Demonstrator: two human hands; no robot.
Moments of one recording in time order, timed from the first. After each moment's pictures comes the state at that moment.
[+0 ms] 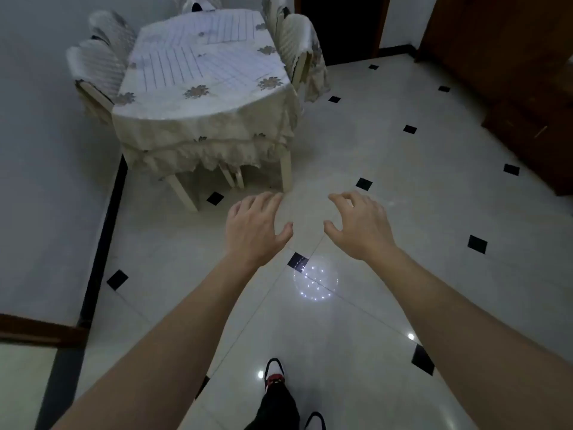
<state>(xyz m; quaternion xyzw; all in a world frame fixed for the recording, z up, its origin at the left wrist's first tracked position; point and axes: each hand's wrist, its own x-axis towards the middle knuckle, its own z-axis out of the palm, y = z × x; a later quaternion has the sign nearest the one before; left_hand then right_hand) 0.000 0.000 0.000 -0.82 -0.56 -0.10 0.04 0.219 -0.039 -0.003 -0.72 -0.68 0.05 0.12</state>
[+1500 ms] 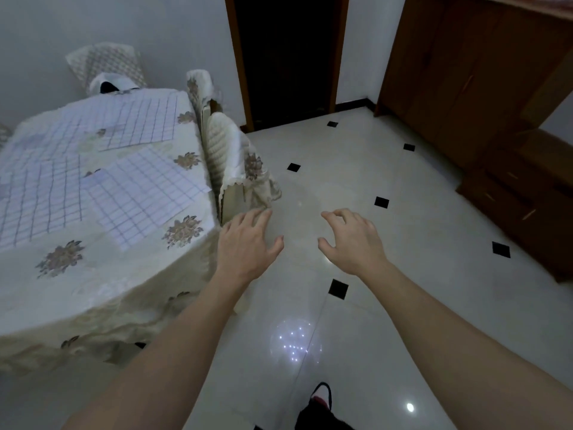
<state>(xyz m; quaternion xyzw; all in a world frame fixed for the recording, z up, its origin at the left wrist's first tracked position) 0.337 0.664 -0.002 -0.85 -0.51 -0.13 0.02 0.558 0.590 0.001 -0.76 -0.64 0.05 0.12</state>
